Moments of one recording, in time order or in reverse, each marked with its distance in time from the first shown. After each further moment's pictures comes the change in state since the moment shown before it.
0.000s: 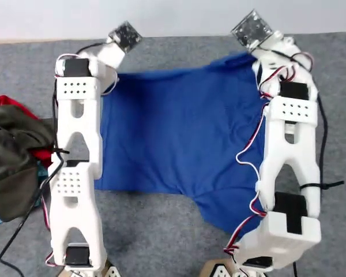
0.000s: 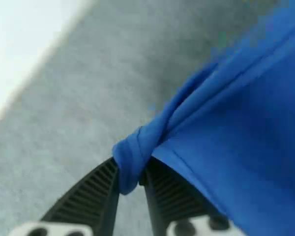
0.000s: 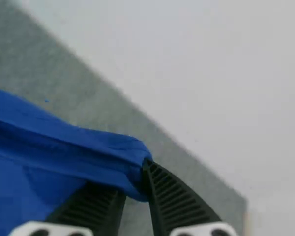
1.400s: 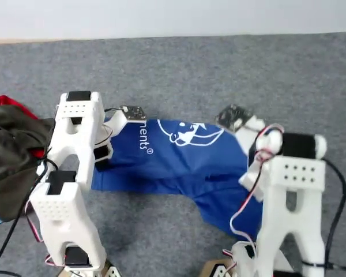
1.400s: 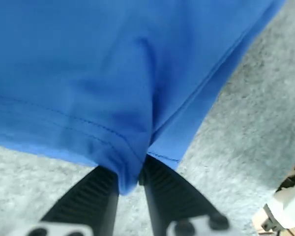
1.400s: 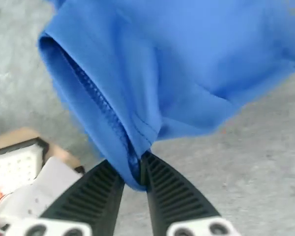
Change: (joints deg) left arm -1.6 -22.1 60.5 8.2 -17.0; right arm -2.5 -39.6 33.1 63.8 -1.5
